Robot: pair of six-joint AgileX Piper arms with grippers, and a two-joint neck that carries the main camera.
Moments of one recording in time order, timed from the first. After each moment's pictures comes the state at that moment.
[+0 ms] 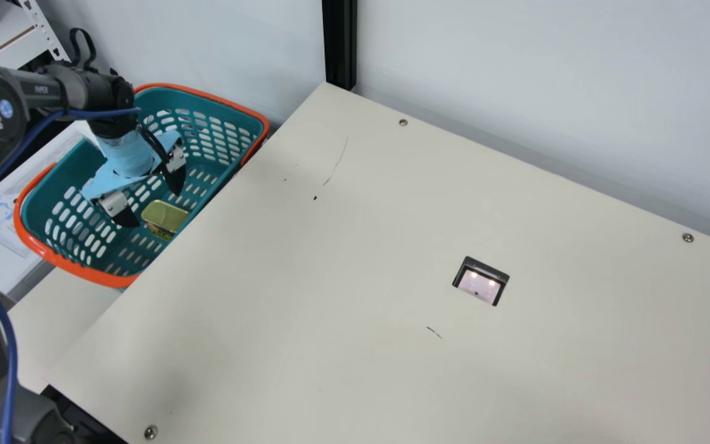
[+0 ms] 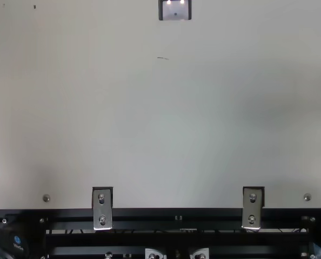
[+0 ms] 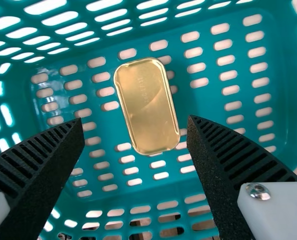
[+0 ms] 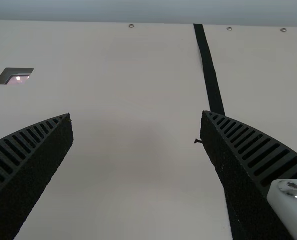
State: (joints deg) left arm 30.1 133.0 -83.6 10.6 41.2 -56.5; right arm -4.0 13.5 -20.3 4.9 38.2 -6.5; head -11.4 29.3
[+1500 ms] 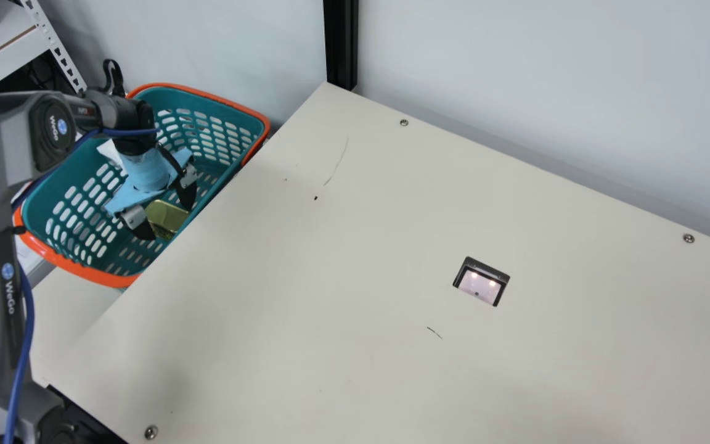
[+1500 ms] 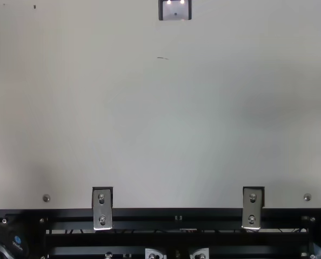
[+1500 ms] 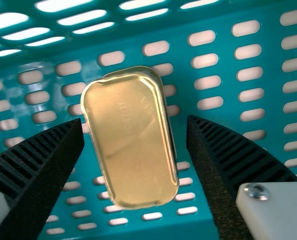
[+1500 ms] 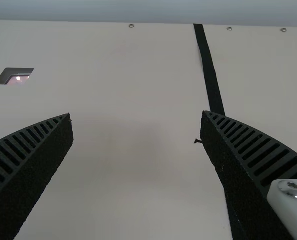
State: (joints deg) left arm 30.9 146.8 -93.8 9.1 40.2 -57.5; right arm -4.0 13.5 -20.3 4.9 38.2 -6.5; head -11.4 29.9
